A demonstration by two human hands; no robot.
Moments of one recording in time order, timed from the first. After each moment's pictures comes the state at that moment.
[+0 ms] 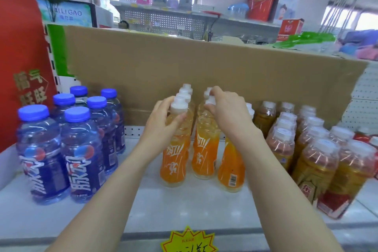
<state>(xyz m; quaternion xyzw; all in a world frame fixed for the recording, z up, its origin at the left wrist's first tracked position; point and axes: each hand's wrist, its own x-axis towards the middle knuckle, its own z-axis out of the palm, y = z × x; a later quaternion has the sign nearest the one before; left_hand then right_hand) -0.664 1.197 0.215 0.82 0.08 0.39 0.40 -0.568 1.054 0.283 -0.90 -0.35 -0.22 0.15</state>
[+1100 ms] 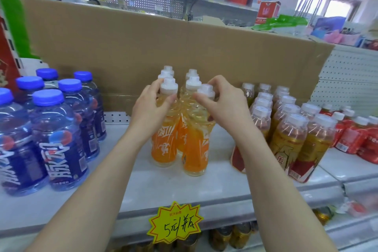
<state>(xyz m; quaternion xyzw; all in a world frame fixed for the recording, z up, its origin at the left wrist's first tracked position) -0.653 1.186 0.212 0.83 0.11 0.40 0.38 -0.595 1.006 0.261 -0.85 -0.33 -0.17 0.37</state>
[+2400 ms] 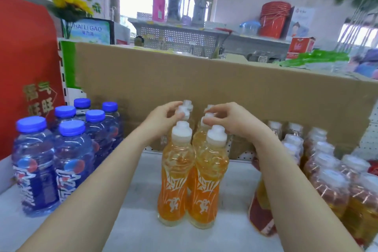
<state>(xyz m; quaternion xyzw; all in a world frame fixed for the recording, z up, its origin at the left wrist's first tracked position) -0.628 1.221 0.262 0.85 0.14 0.29 0.43 -0.509 1.037 0.309 -0.84 -0.43 0.02 0.32</state>
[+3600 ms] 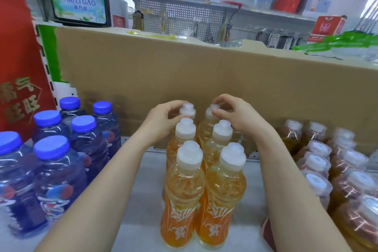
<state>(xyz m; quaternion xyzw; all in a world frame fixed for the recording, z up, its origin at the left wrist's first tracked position) -0.590 1.265 0.253 0.82 0.11 0.29 0.49 -0.441 1.092 0.296 -0.83 -0.43 0.01 0.36</state>
